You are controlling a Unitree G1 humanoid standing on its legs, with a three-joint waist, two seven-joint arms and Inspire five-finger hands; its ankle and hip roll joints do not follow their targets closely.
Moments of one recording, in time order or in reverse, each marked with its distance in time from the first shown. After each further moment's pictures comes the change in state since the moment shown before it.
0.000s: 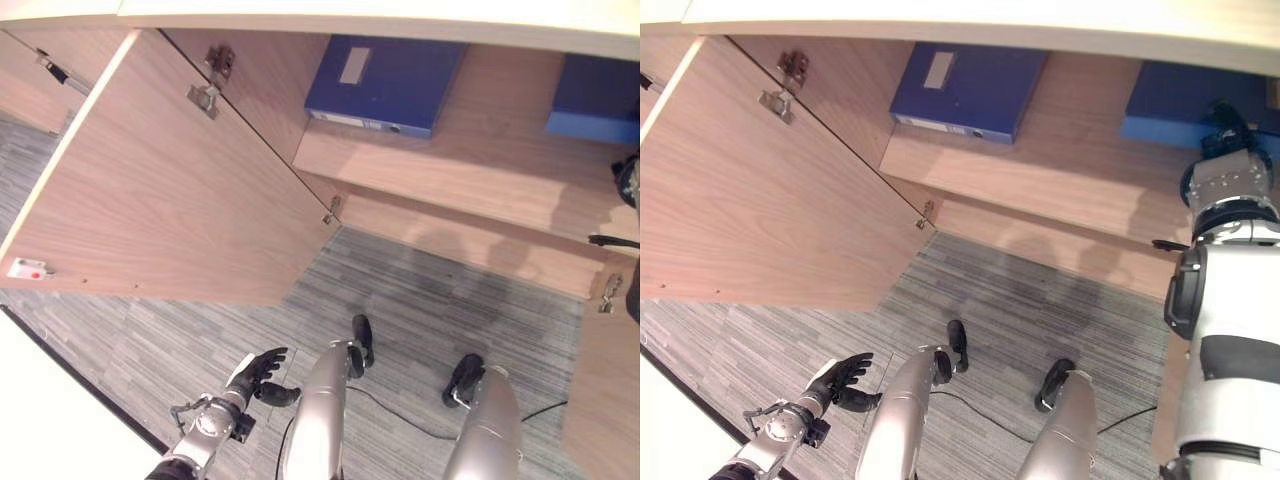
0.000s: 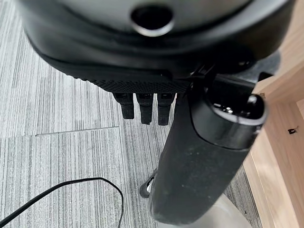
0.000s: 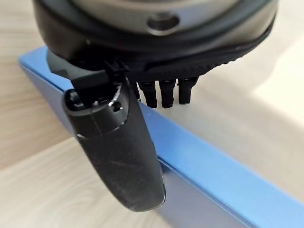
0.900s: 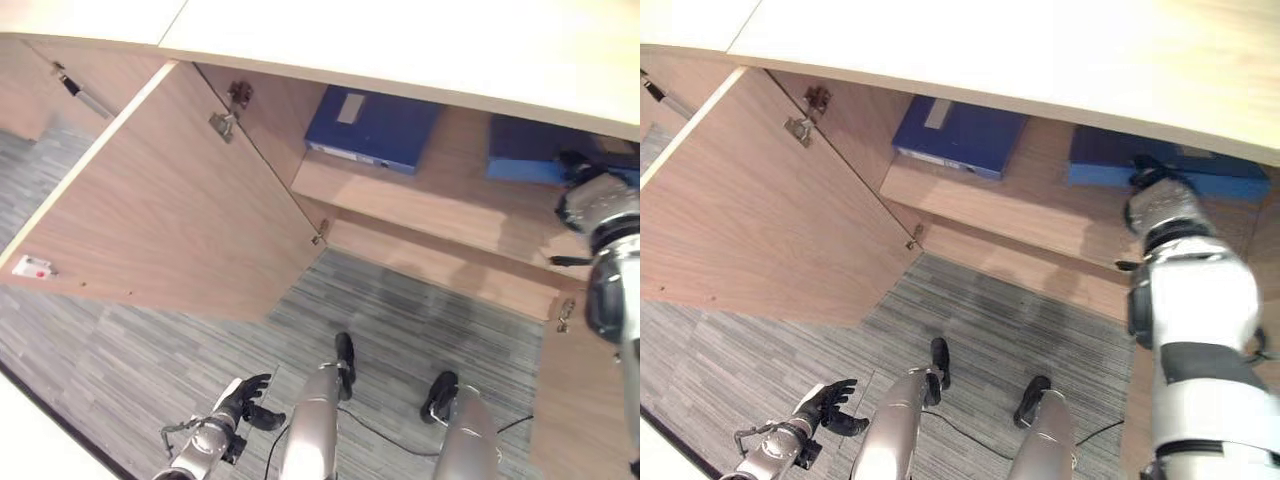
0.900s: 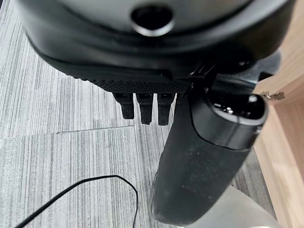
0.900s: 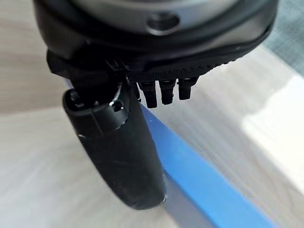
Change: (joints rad) left arm 0.018 -0.041 0.021 0.165 0.046 0.015 0.043; right arm 0.204 0.250 -0.026 -0.258 -0.104 -0.034 -0.076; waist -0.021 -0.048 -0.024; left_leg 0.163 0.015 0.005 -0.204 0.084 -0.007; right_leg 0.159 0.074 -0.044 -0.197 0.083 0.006
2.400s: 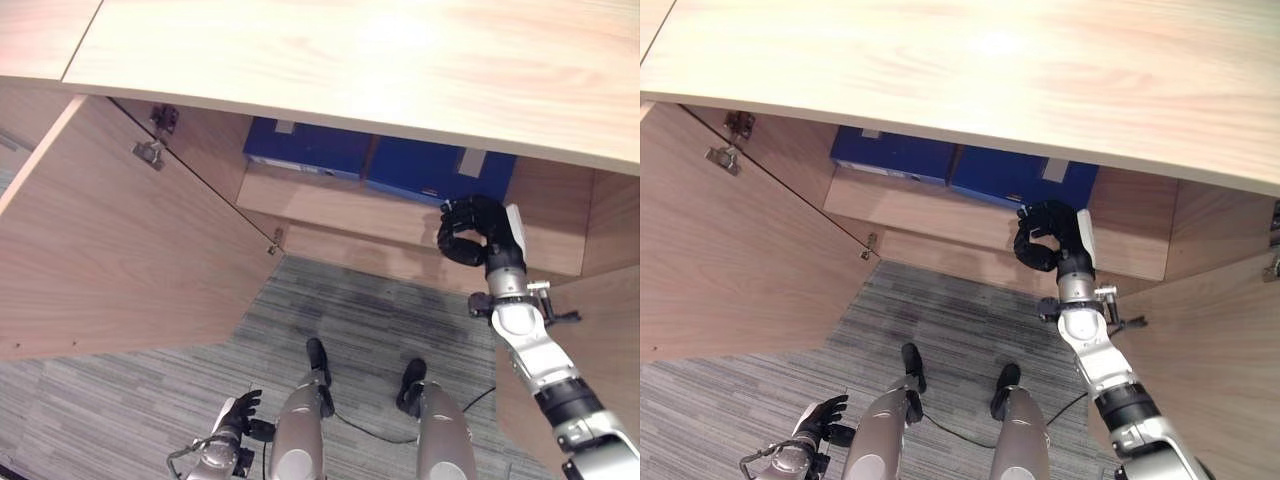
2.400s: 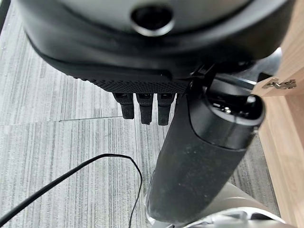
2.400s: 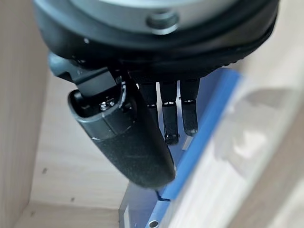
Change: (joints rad) left arm -0.001 -0.140 0.197 0.144 0.100 -0.027 0.056; right arm 0.835 -0.025 0.185 -1.064 -1.011 -0.170 0.148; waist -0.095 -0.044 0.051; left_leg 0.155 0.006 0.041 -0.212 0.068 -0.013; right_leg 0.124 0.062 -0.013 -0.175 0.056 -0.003
